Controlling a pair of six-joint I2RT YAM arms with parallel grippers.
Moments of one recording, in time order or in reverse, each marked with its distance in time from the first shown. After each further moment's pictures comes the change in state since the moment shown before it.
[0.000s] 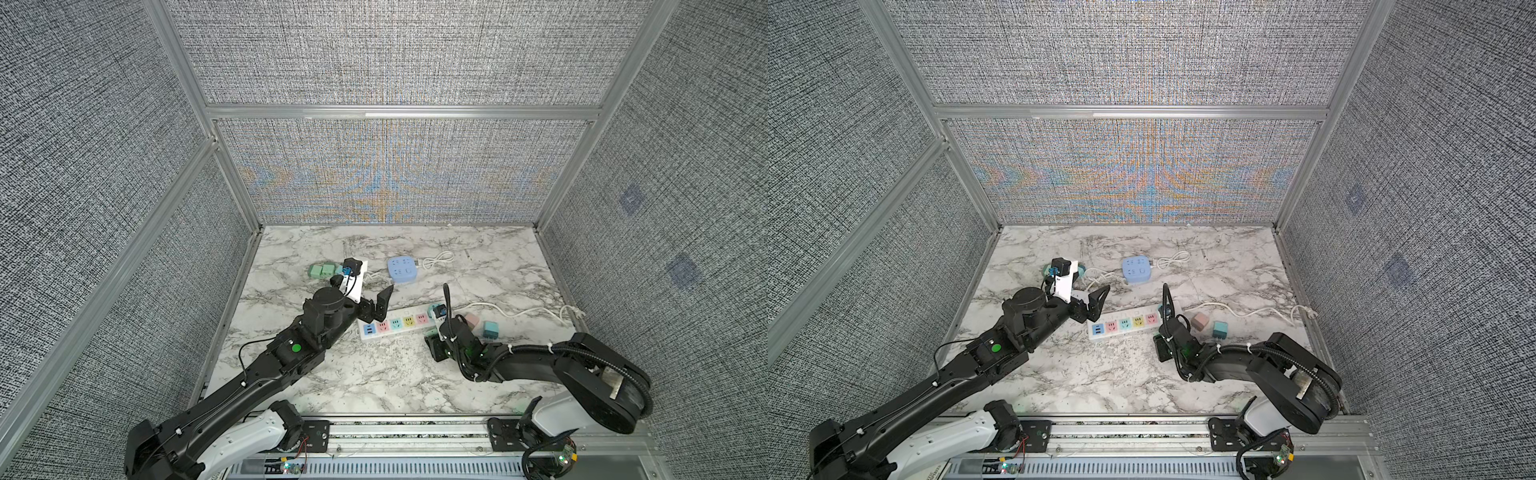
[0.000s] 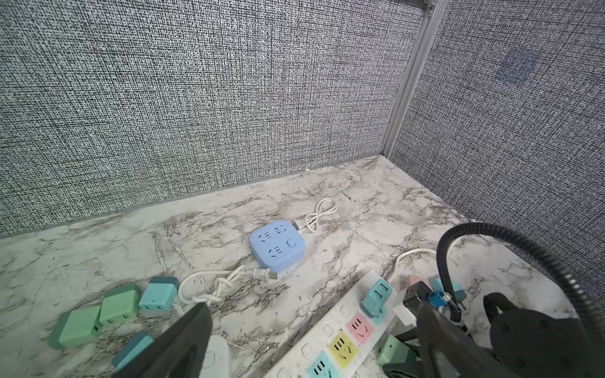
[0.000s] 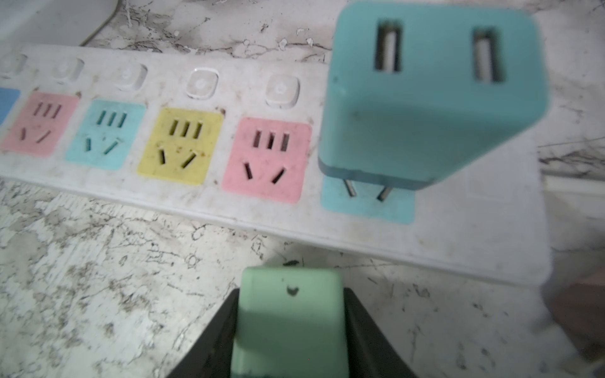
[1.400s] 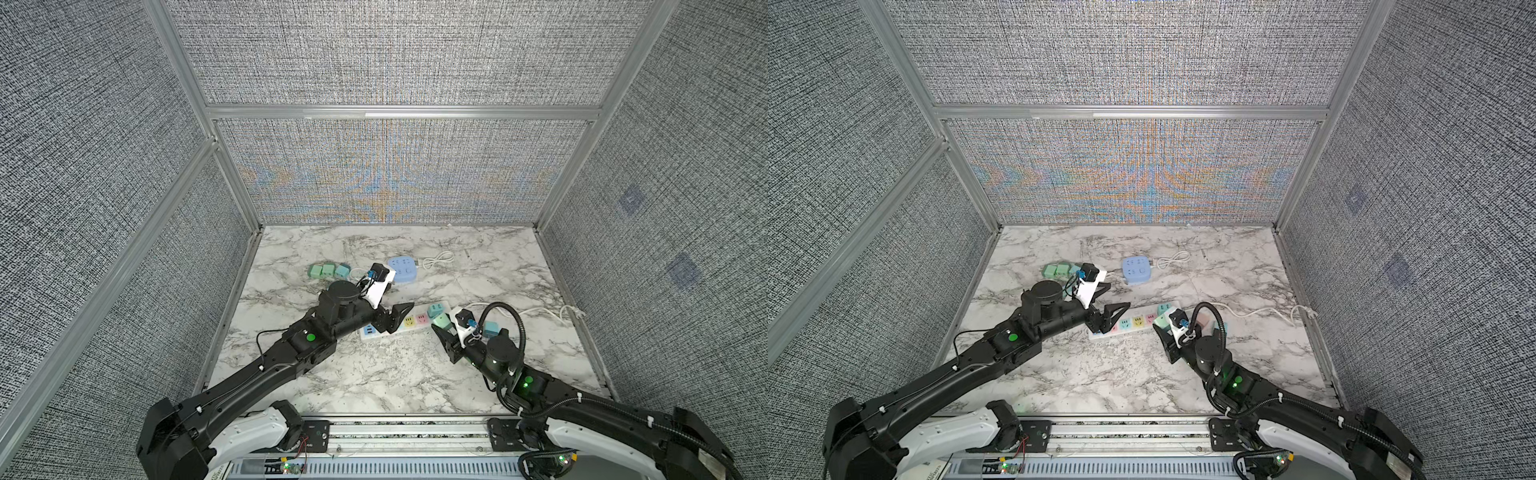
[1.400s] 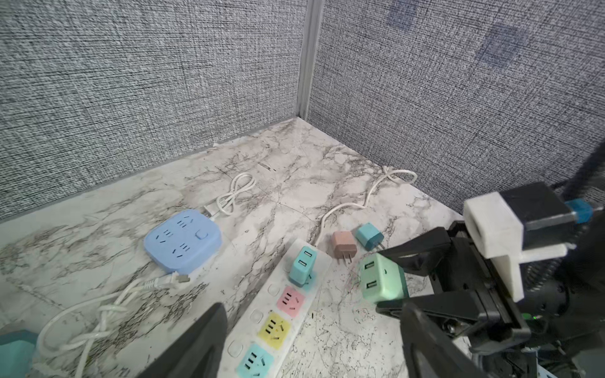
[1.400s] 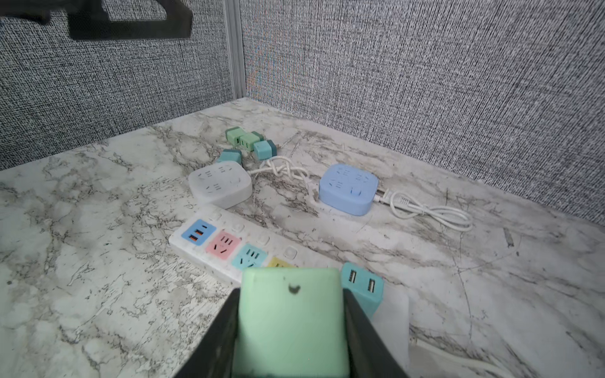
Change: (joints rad) left arm 0.000 0.146 0.037 0.019 0.405 0.055; right arm 0.092 -0.655 -0.183 0.180 0.051 -0.385
